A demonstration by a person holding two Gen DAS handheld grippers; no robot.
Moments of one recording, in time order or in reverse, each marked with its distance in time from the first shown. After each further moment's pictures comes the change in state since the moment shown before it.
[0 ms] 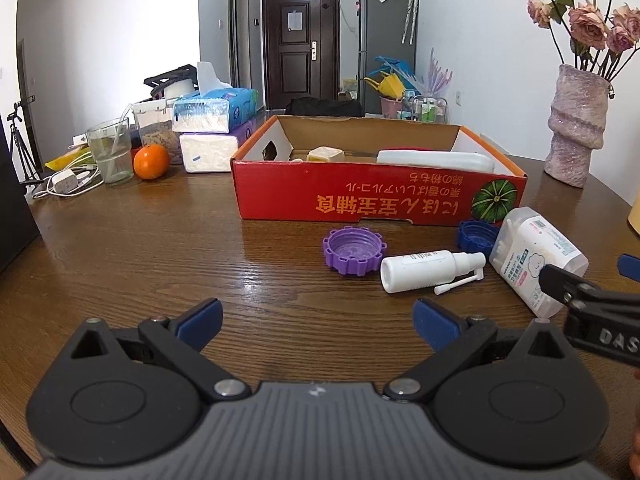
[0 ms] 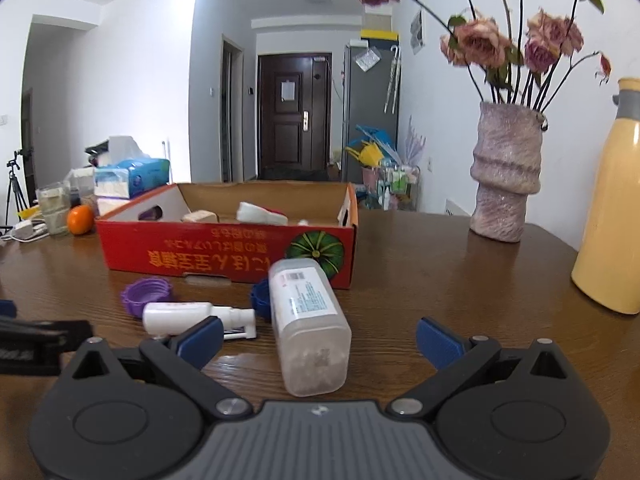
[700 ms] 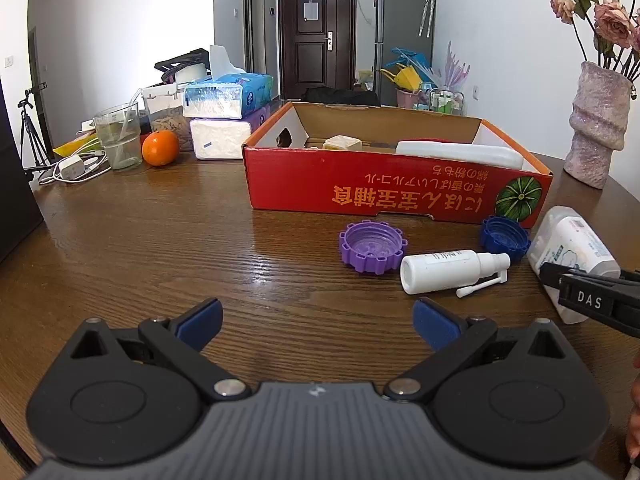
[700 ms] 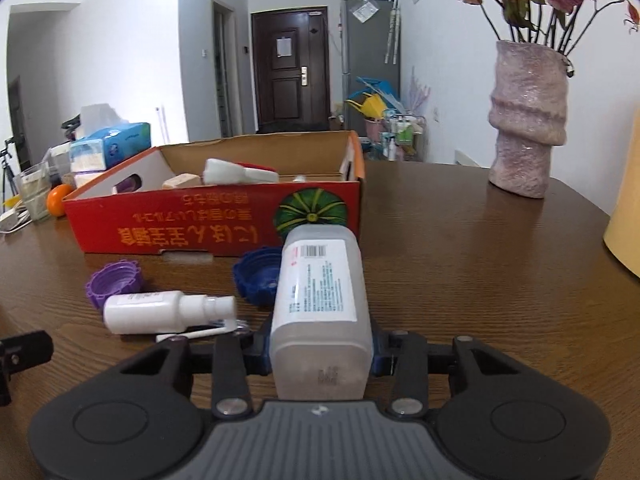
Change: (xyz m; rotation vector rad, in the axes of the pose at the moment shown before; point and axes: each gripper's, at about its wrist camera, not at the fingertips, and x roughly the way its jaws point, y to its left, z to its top) left arm 0.018 0.003 0.002 -0.031 0.029 0.038; right arm 0.059 -0.008 0.006 0.043 0.142 0.019
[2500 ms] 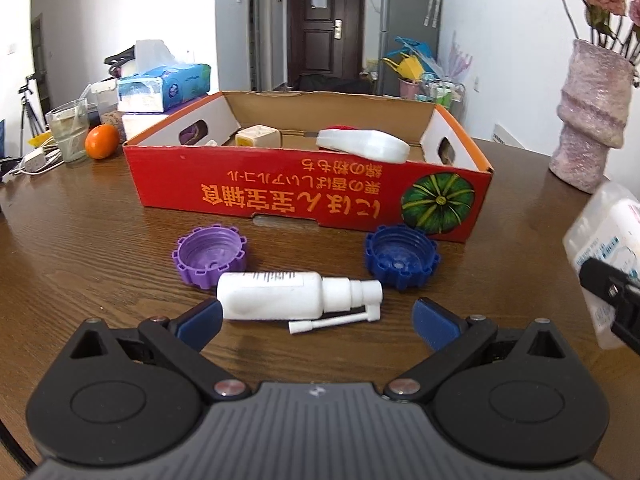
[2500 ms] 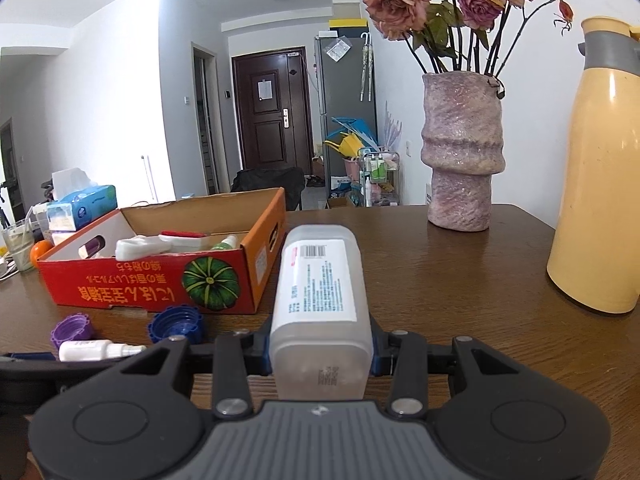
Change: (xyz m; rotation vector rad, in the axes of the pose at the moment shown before) left arm 0.040 -0.126 0.017 -0.050 0.038 0.037; right arm -0.030 -0.091 0.012 0.059 -0.132 -0.014
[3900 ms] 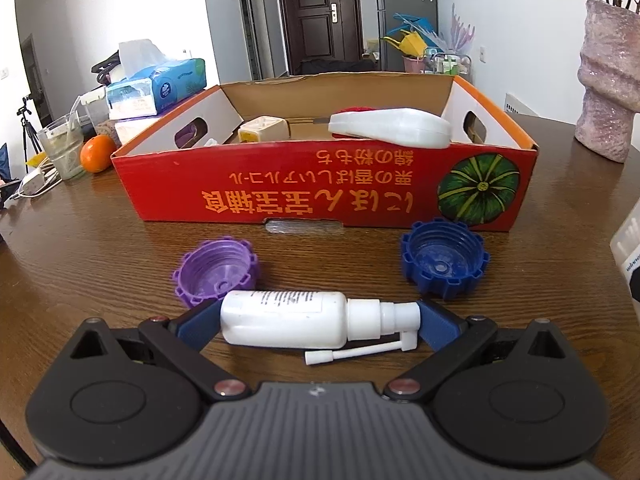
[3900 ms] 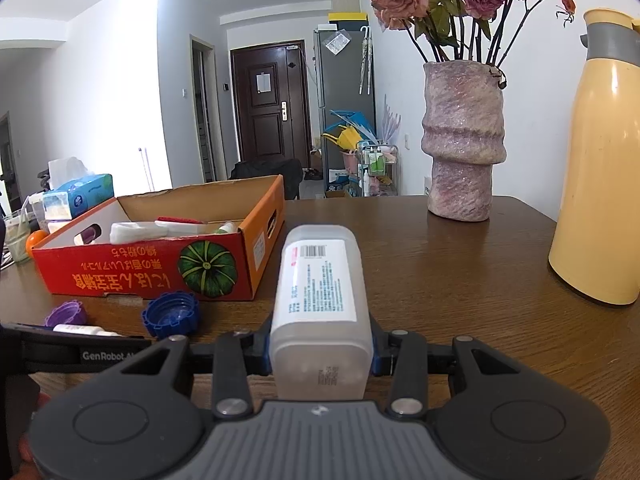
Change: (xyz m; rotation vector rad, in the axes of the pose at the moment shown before) left arm 0.036 0.006 0.012 0.099 0.045 0.053; right arm 0.007 0.002 -0.007 -0.009 0.022 -0.010
